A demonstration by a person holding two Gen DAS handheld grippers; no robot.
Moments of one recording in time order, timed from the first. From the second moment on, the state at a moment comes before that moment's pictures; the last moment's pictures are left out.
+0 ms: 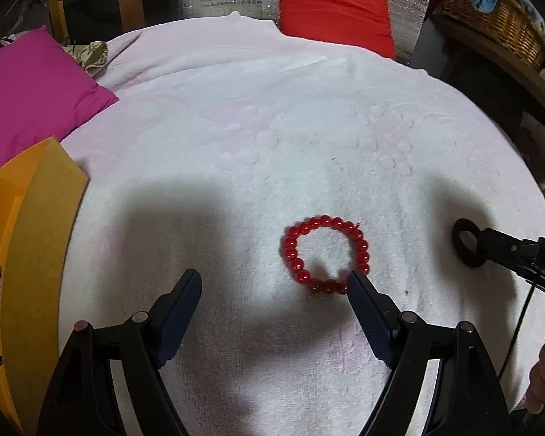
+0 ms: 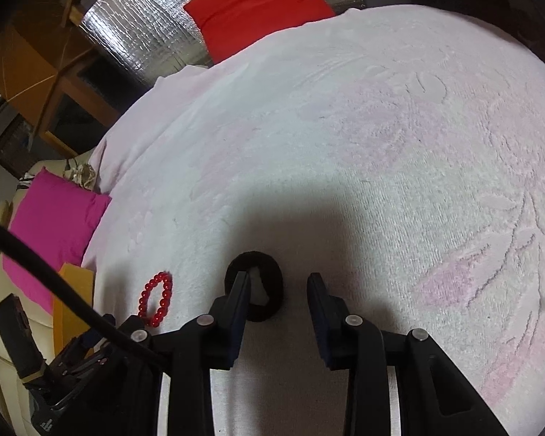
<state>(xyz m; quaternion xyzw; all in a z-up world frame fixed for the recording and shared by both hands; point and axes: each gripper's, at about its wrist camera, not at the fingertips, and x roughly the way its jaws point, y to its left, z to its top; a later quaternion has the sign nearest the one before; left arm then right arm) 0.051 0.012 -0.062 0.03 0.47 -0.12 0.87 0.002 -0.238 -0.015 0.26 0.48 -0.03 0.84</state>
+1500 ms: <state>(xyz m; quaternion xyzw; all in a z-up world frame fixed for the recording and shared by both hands) -0.053 -0.004 0.033 -0.02 0.36 -0.03 0.93 -0.039 -0.286 0.026 0.28 0.40 0.00 0.87</state>
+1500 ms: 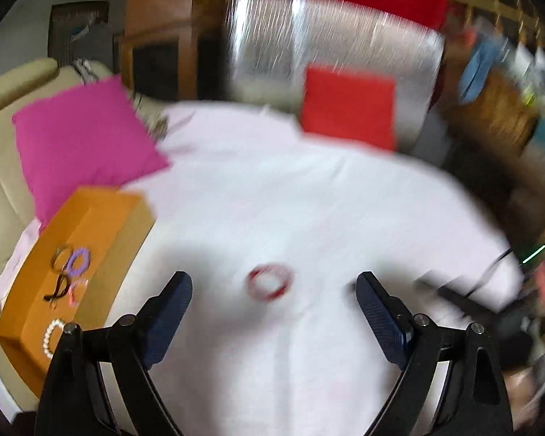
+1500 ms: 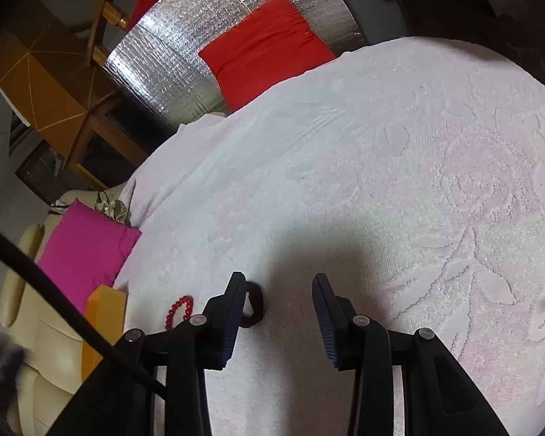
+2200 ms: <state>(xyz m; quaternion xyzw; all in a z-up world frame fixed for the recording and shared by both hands) 0.035 -0.021 -0.057 0.05 0.43 -0.08 0.90 -0.005 -0.234 -0.009 0.16 0.46 0.02 0.87</state>
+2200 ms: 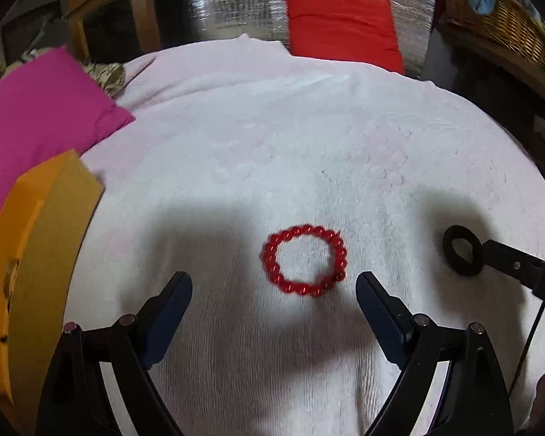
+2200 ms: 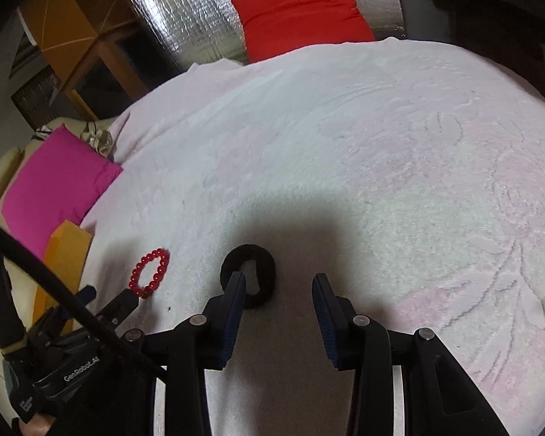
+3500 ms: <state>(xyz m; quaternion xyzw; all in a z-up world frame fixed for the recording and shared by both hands) 0.064 -0.002 -0.072 -0.02 0.46 -0.16 0.87 -0.007 -0.205 -0.013 0.07 0.45 -0.01 0.89</state>
